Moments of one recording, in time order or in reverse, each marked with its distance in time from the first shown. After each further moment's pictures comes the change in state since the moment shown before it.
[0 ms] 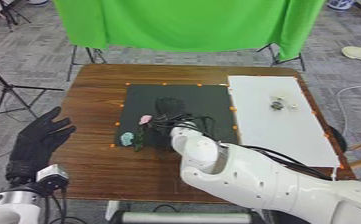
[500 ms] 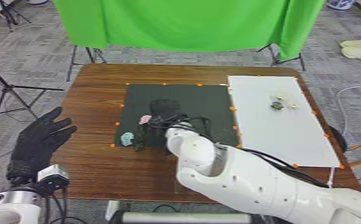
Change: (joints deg) left arm -0.1 0.0 0.1 0.1 0.3 -0.4 -0.4; right arm -3.9 -1.6 4.7 -2.4 -2.2 -6.6 -1.3
